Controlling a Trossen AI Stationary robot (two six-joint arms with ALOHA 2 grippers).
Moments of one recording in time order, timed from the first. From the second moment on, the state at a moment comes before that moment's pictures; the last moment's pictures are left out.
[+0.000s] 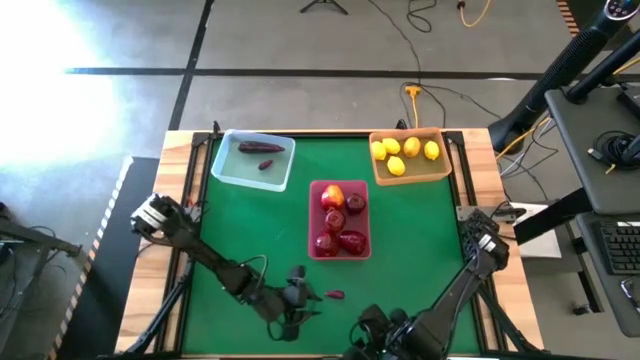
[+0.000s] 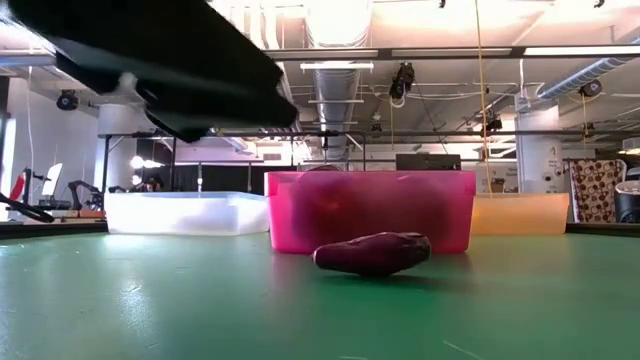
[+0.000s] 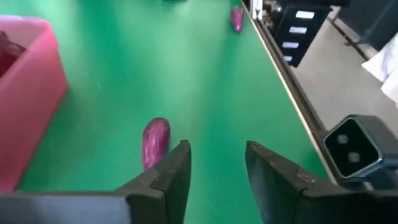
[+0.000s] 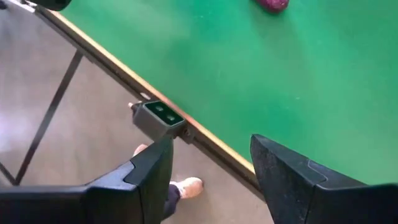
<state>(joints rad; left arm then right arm) -0.64 1.87 0.92 0.42 -0.43 -0.40 0.80 2.18 2.11 -1.17 0.32 1.76</state>
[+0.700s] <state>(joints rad) -0.55 2.16 1.14 0.32 -0.43 -0.41 0.78 2.18 2.10 -1.17 0.31 1.73</state>
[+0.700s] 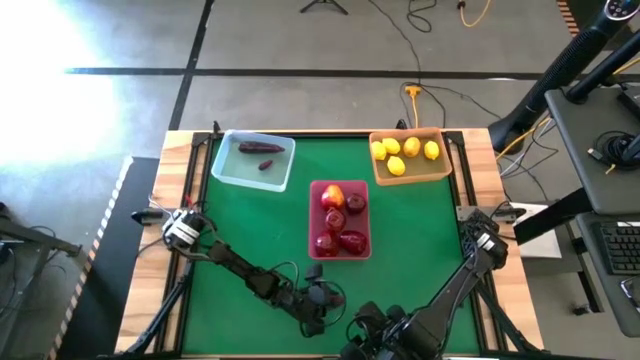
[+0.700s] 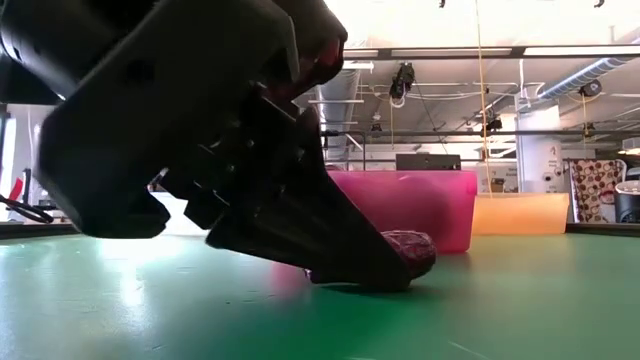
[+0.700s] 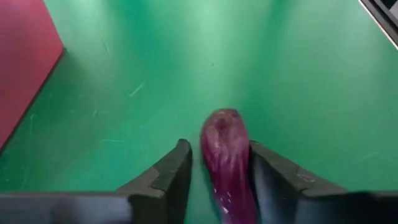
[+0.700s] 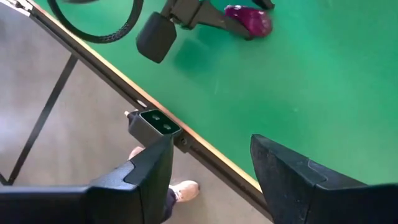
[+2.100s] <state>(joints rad) 0.73 1.34 0.77 -0.49 -0.22 -0.22 0.69 2.09 2.10 -1.04 0.45 1.52</state>
